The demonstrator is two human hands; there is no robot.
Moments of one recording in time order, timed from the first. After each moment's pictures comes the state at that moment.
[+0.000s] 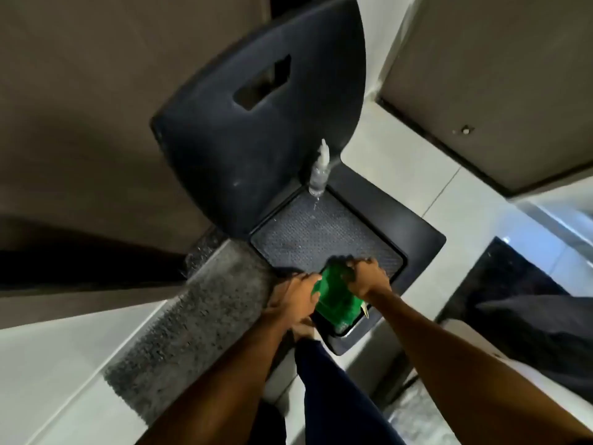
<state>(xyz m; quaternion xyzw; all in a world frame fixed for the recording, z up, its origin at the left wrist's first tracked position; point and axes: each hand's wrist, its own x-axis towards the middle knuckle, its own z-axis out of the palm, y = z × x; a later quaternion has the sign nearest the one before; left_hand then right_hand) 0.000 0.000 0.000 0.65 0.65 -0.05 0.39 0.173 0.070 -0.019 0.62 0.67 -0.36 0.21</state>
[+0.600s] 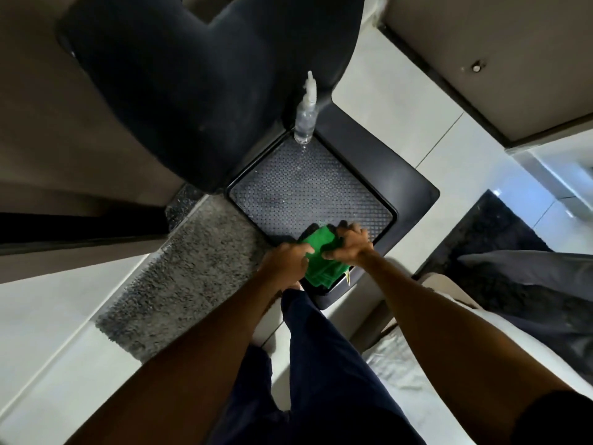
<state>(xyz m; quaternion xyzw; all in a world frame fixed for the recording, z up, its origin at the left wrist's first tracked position) 0.010 0.001 -0.018 0.58 0.66 -0.06 0.48 0.176 0.076 -0.039 0.61 0.61 -0.43 0.25</state>
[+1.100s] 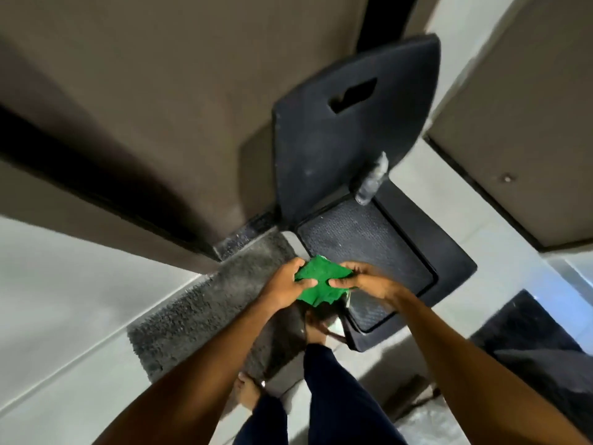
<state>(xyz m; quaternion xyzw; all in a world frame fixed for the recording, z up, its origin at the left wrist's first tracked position) -0.114 -0.071 0.069 0.39 0.74 0.22 0.50 0.069 0.037 0.083 0.45 0.55 -0.71 0.05</state>
